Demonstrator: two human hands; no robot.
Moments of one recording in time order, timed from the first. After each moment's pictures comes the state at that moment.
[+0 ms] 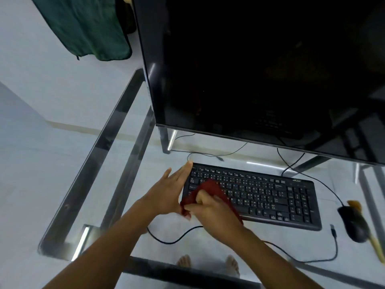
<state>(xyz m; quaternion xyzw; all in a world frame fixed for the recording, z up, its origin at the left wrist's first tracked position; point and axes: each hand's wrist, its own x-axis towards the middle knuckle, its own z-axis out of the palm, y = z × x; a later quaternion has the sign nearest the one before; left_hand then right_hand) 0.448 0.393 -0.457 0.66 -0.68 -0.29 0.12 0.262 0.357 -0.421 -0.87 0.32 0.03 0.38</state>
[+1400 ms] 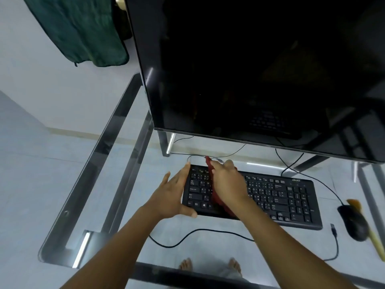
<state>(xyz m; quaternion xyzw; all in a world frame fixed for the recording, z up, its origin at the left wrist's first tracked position) 0.439 0.392 -0.458 0.68 -0.64 -0.31 0.16 0.275 0.286 -0.432 -0.86 0.49 -0.05 0.13</state>
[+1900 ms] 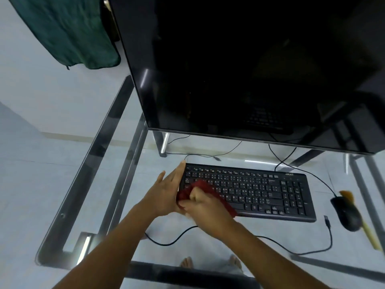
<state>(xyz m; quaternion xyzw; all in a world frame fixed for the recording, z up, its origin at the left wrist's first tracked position) 0.441 0.391 -0.458 0.68 -0.66 -0.29 0.13 0.268 0.353 -0.428 -0.88 0.34 0.01 0.33</state>
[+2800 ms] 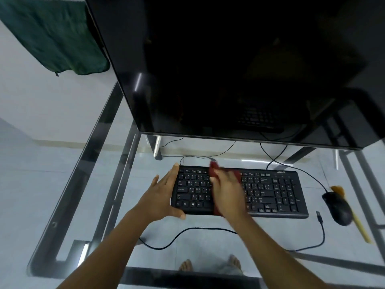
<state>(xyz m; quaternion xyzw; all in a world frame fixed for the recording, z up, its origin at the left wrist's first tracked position) 0.435 0.391 -0.454 0.68 -0.65 -0.30 0.14 0.233 0.311 -0.439 -0.79 0.56 -0.15 0.19</state>
